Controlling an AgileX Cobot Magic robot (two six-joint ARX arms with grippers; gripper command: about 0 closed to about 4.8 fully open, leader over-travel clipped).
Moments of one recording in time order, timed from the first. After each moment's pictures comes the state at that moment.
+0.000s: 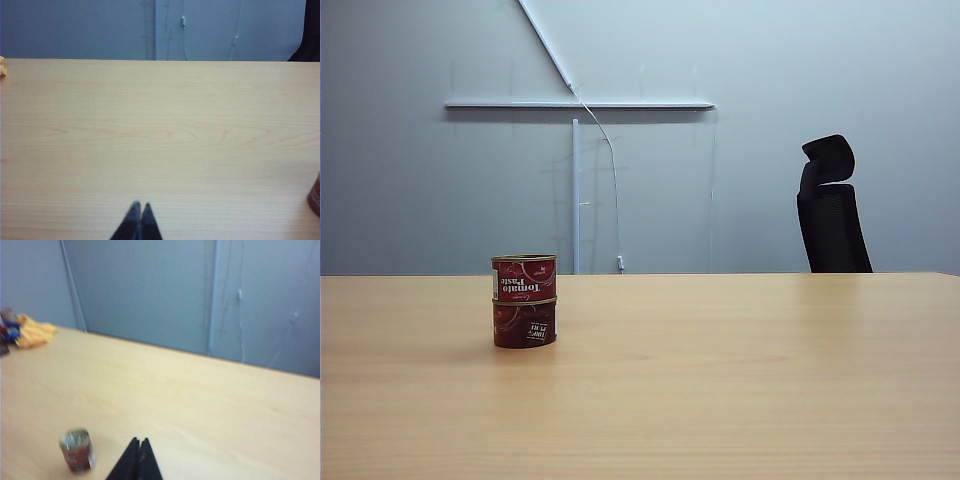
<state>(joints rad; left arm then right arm) 0.03 0.01 0.01 -0.07 0.04 0.01 0.77 0.53 0.78 -0.30 0.34 0.03</state>
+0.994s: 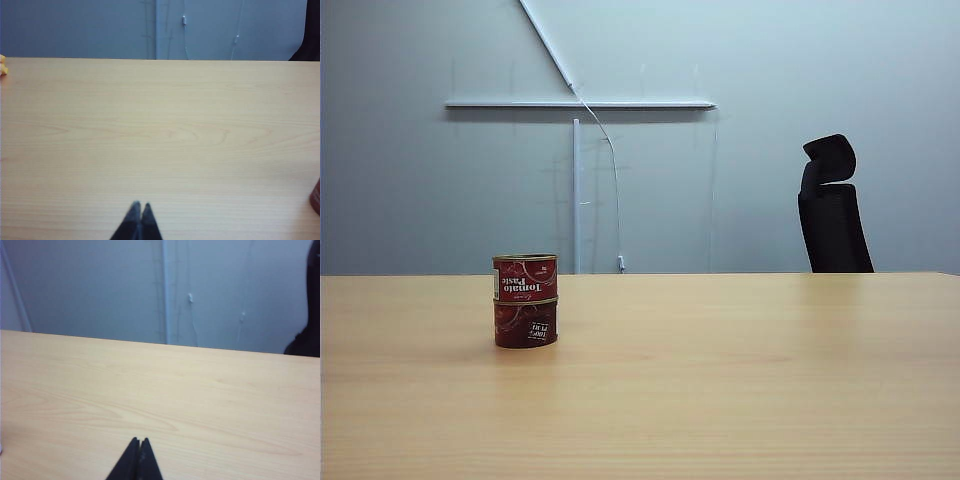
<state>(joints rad) 0.03 0.01 0.01 -0.07 0.04 0.01 0.14 0.32 0.17 0.21 -0.12 0.03</state>
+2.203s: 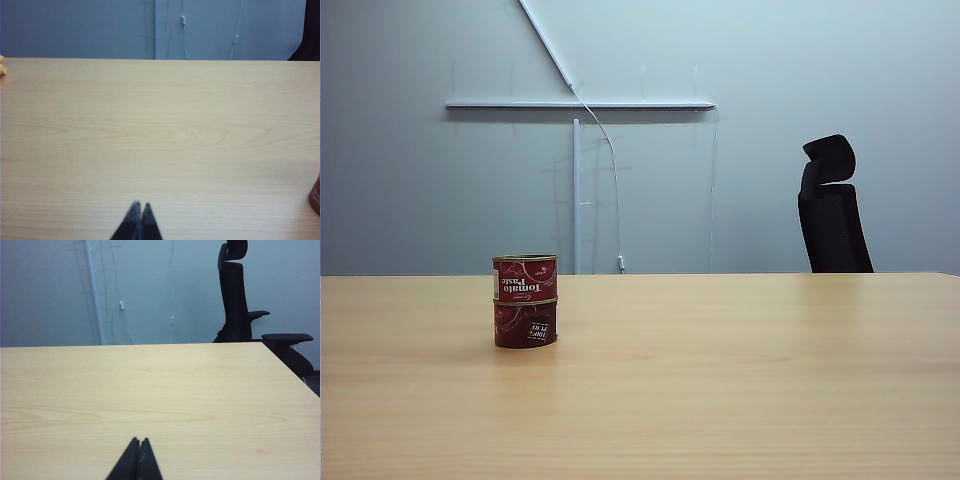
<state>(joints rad) 0.03 0.01 0.01 -0.07 0.04 0.01 -0.04 0.00 0.01 0.09 -0.02 0.03</state>
